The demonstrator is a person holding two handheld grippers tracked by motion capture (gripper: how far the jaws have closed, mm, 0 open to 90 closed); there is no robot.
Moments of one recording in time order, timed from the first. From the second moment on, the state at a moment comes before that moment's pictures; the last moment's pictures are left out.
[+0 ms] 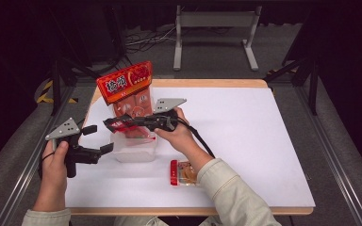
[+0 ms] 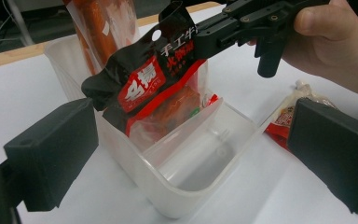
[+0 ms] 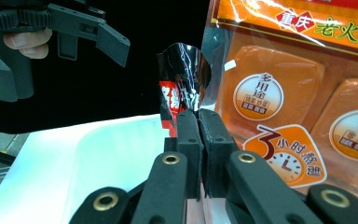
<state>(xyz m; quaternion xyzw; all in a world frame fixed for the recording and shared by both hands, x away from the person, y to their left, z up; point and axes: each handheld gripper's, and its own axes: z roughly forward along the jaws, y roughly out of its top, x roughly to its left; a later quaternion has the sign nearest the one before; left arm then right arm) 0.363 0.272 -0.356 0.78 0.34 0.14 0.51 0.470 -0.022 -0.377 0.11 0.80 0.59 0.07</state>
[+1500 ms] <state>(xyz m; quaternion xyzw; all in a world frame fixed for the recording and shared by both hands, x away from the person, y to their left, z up) 0.365 0.270 -0.357 0.78 0.34 0.14 0.51 0.464 -0.058 -0.389 0.18 0.80 0.57 0.04</state>
